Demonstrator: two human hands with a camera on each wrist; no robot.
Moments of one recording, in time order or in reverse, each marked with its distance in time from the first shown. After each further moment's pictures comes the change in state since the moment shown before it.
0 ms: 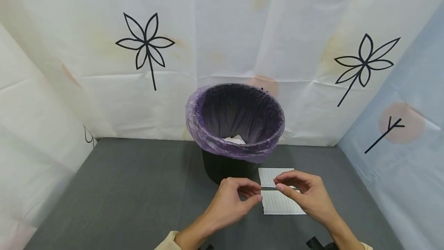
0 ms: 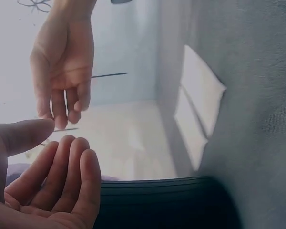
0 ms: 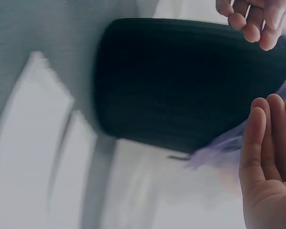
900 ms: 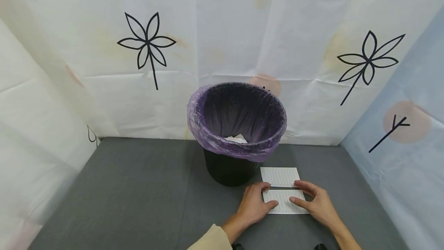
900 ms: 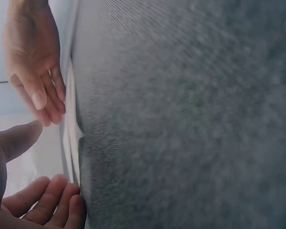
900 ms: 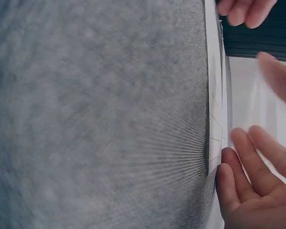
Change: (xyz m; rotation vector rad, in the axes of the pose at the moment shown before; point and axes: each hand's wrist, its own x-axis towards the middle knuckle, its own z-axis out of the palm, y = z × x) left_hand 0.030 -0.092 0.082 0.392 0.139 -0.141; right_hand -0.042 0.107 -0.029 -0.289 0.135 0.403
